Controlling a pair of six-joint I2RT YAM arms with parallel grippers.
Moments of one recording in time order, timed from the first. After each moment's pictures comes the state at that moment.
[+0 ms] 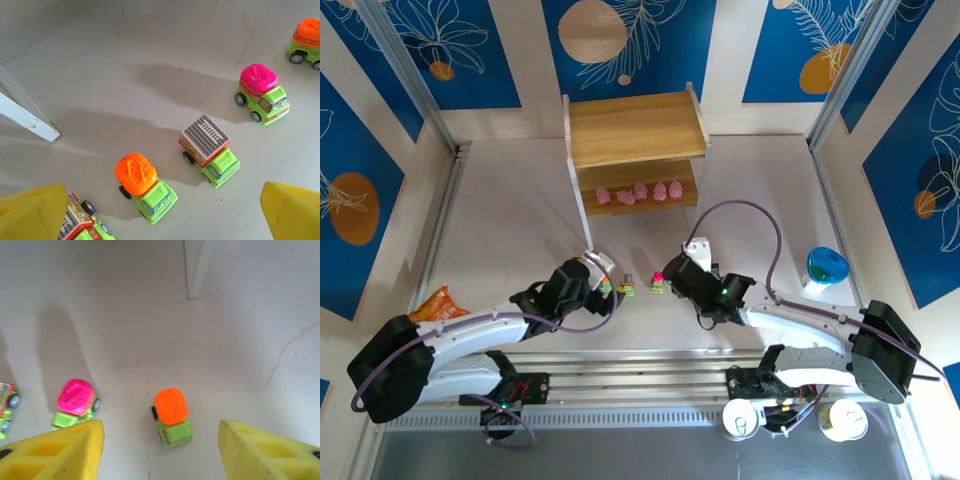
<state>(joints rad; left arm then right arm) -0.85 1.15 0.44 0.06 -0.16 -0.05 0.96 1.18 0.68 -0.51 0.61 0.68</state>
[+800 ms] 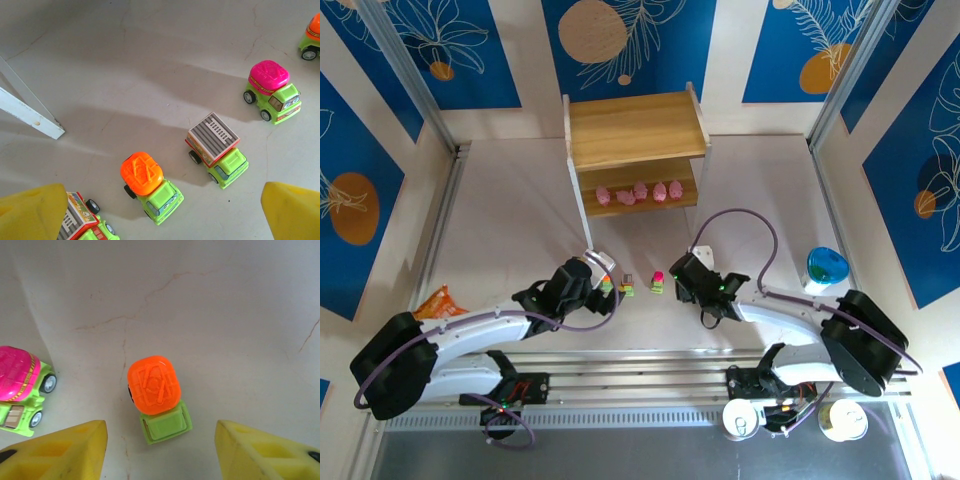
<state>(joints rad) -0.85 1.17 0.45 0.06 -0.18 -0.05 0.83 1.29 0.58 -0.38 0.42 0.66</state>
